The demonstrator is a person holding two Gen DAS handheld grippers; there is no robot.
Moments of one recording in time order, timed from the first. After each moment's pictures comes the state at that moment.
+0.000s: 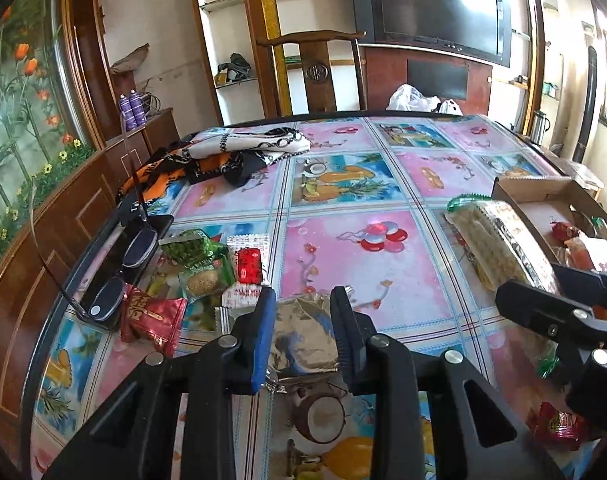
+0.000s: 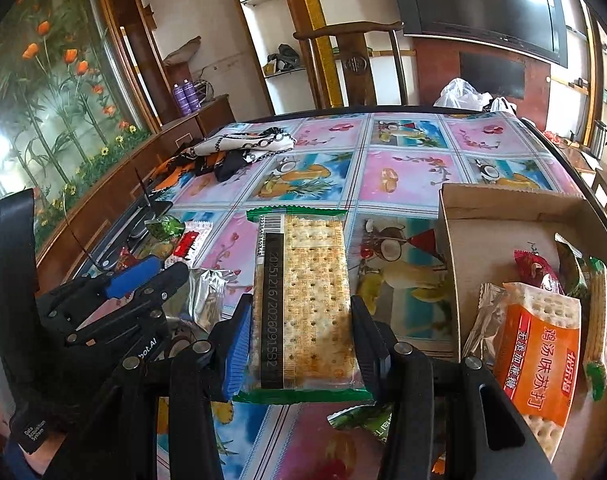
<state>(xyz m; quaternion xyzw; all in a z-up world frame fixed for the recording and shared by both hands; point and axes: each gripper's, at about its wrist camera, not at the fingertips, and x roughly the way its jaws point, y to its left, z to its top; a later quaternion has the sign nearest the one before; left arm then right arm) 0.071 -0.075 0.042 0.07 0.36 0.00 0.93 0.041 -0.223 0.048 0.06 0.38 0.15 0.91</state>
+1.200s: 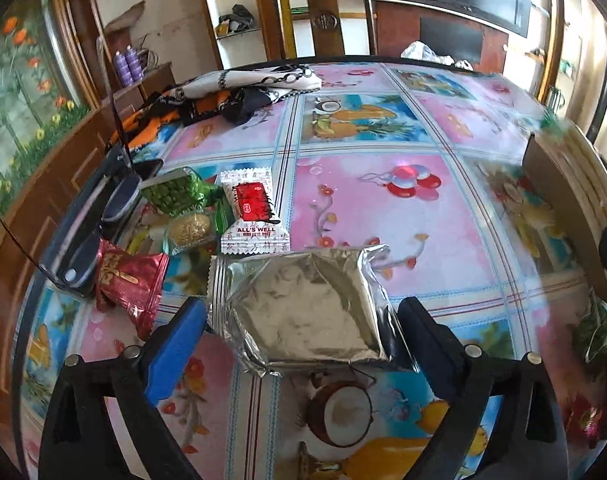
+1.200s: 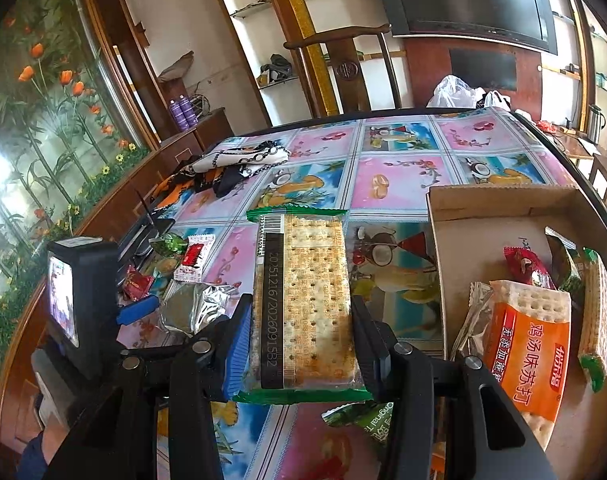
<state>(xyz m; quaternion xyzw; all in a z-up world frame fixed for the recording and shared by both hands) 0.095 -0.060 0.005 0.05 0.44 0.01 0.90 0.035 -0.238 0.056 0.10 0.37 0.14 0.91</state>
